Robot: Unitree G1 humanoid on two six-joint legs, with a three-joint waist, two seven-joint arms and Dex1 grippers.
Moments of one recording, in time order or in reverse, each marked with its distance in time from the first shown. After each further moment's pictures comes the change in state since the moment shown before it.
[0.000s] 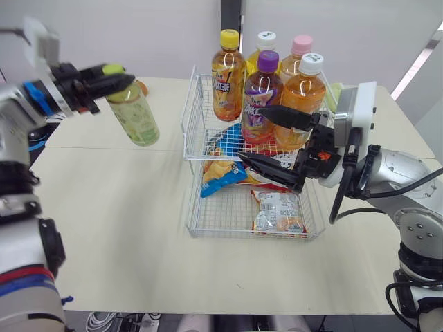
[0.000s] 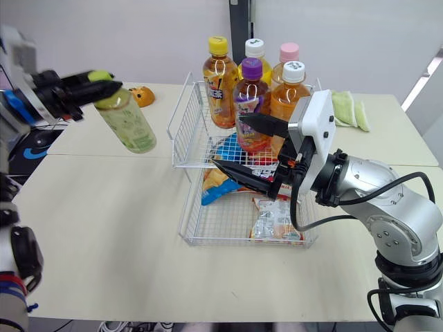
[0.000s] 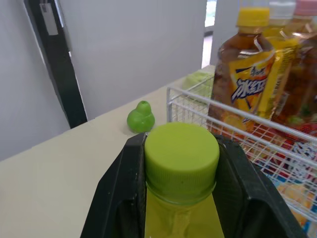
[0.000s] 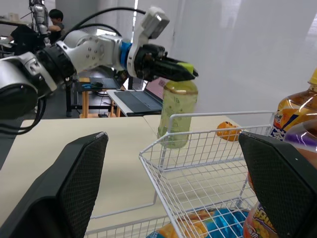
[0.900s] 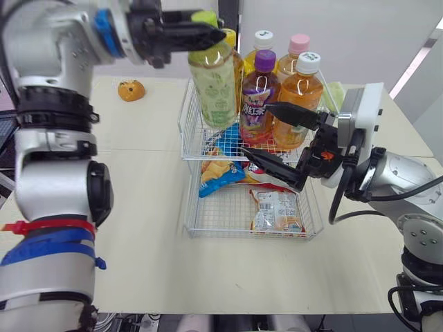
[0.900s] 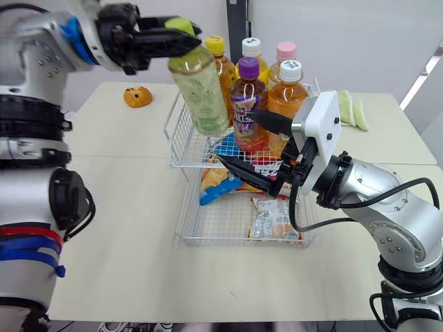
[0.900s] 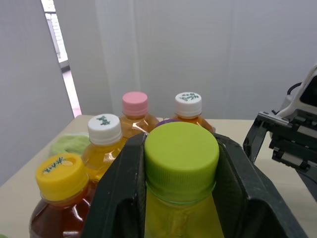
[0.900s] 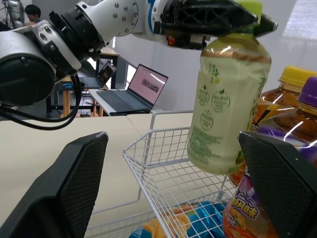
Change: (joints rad) left arm -0.323 -0.346 -0.133 0.053 0.021 0.068 -0.174; right arm 0.033 -0.019 -0.020 -0.047 -0.003 0.004 -0.091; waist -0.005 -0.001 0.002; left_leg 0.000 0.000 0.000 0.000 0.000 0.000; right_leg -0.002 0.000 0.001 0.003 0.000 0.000
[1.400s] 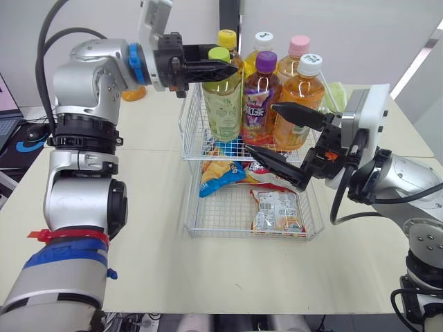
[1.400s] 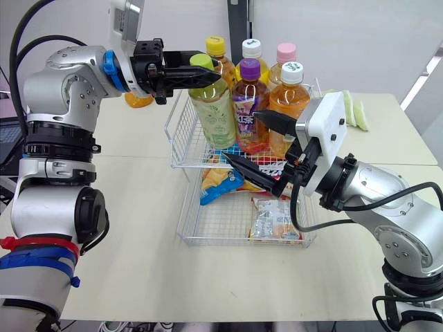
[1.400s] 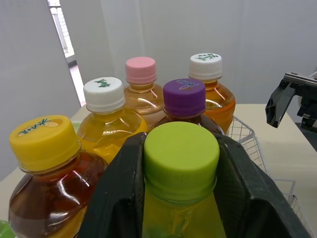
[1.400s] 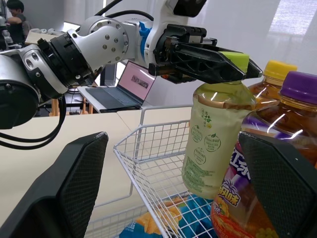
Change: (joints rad) left arm 0.093 -0.054 -0.012 -0.036 0.040 -0.125 0.042; right arm 0.018 -0.015 -0.020 -0.027 0.019 0.025 -0.041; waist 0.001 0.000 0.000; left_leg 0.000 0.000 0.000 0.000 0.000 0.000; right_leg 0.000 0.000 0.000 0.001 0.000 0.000
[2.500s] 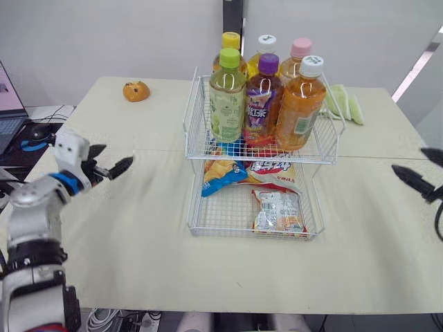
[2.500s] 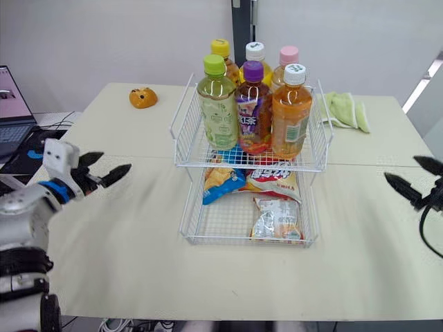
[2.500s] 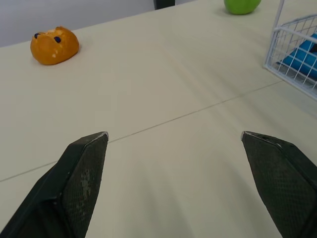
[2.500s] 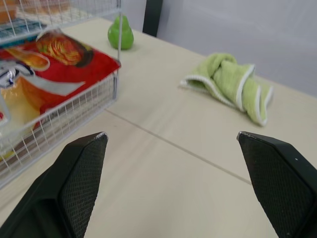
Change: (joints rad) left arm 0.907 0.174 0.324 -0.142 0.123 -0.333 0.600; right arm 0.492 -0.250 -0.470 0.873 -0.379 -0.518 0.555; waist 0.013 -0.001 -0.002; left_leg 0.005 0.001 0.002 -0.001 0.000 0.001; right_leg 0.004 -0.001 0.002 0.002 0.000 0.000
